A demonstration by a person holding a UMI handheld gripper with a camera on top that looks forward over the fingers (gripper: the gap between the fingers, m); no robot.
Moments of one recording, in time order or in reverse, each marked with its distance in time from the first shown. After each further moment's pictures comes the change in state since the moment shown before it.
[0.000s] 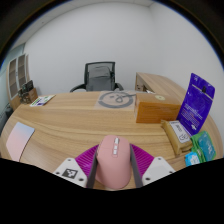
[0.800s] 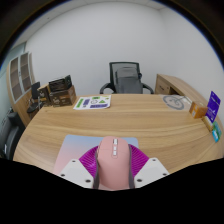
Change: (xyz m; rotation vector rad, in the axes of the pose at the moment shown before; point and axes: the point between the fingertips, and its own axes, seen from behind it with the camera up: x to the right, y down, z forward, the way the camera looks) arm -0.380 -0.025 -0.046 -0.032 0.004 0.048
